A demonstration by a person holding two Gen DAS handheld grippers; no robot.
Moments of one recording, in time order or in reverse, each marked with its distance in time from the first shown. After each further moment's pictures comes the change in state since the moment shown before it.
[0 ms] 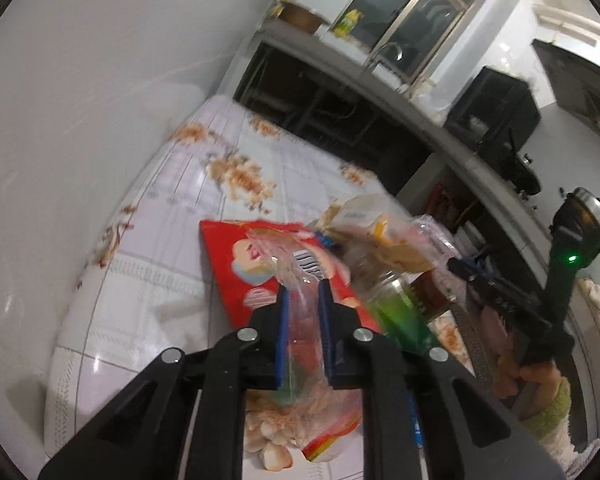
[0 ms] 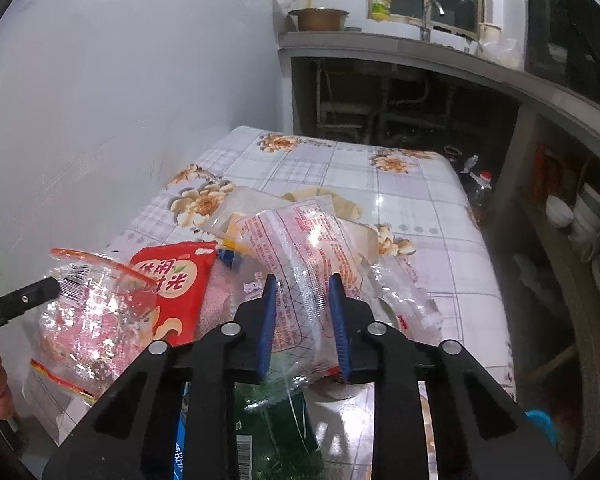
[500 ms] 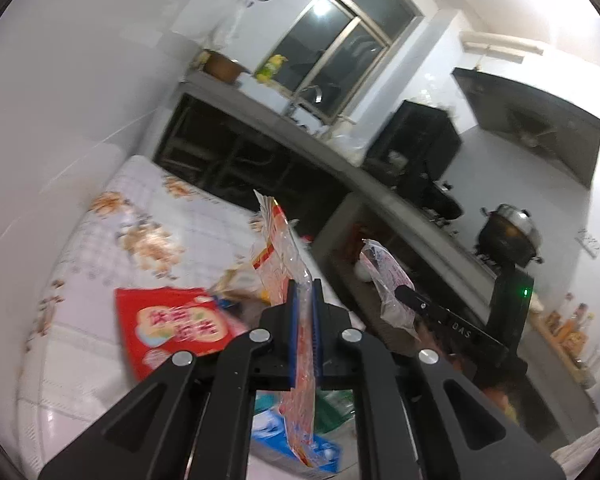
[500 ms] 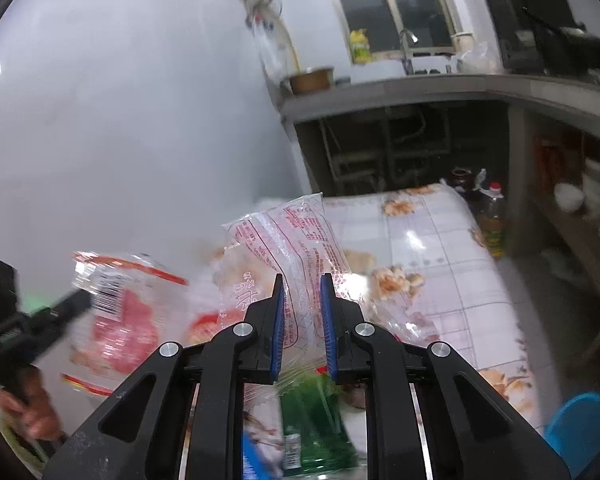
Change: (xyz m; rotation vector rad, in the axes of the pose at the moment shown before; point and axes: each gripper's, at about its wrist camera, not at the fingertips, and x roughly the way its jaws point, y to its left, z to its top) left arm -0.039 -0.057 0.033 0.075 -0.152 -0.279; right arm -0.073 -0.034 0.005 0.208 -0.223 0.165
